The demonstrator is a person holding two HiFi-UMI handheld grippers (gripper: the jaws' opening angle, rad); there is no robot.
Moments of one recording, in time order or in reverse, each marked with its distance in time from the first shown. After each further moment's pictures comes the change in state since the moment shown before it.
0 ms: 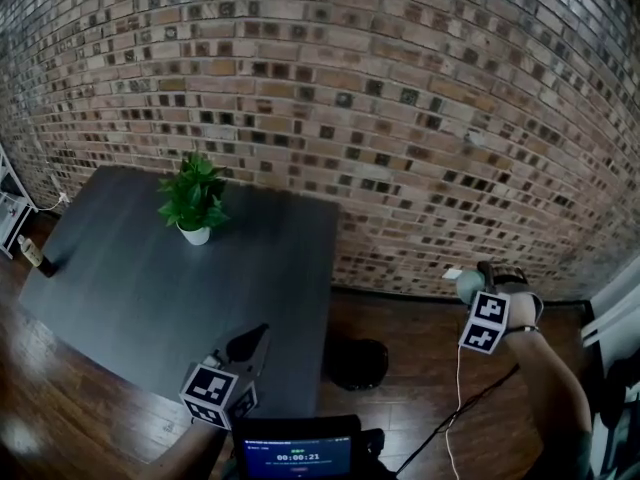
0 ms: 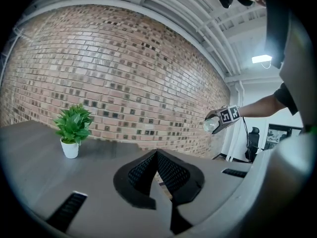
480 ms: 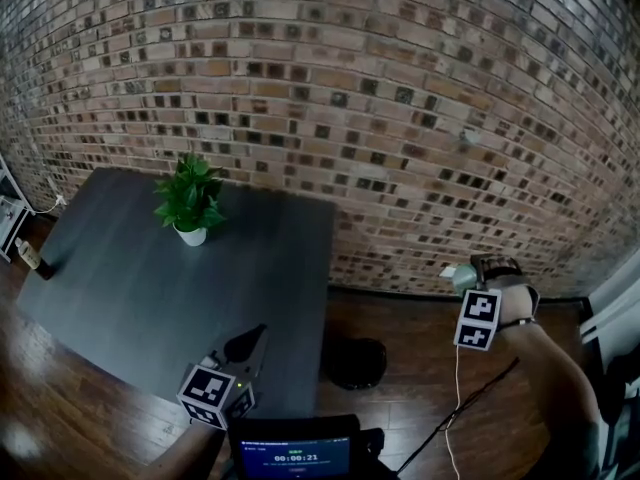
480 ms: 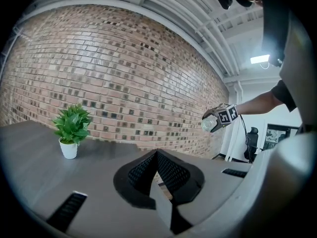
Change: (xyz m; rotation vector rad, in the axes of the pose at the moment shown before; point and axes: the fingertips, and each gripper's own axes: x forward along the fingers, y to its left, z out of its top) left arm -0.001 -0.001 0.000 0.001 -0.006 -0.014; right arm -0.005 -0.007 0.006 -0.139 0.045 -0.035
